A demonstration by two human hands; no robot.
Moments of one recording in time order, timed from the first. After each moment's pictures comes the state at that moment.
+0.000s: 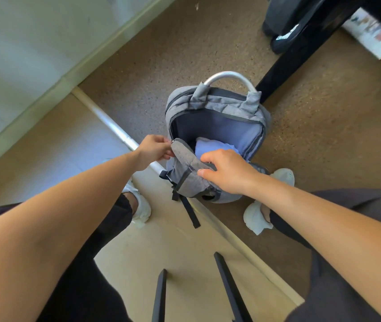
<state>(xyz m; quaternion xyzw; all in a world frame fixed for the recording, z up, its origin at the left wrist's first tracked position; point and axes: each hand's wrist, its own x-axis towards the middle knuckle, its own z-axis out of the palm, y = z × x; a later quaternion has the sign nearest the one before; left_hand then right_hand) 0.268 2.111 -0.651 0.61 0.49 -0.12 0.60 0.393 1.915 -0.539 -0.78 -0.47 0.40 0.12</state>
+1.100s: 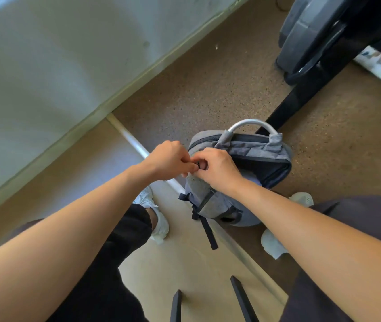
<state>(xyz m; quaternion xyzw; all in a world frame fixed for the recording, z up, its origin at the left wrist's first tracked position) 0.259 2.115 -0.521 0.89 0.26 -0.19 0.31 0.368 1.981 -0.550 -0.78 -0.49 0.28 0.27</state>
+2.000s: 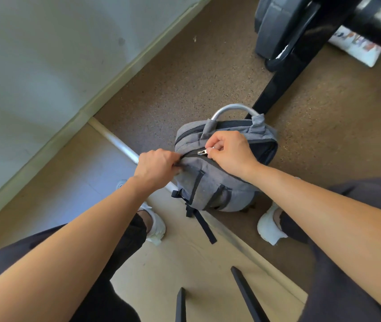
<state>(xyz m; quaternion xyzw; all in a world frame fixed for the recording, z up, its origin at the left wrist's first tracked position) 0.250 2.103 -0.571 0.95 0.23 -0.16 0.11 0.408 1.955 -0.538 -0.84 -0.33 0.28 0.32</state>
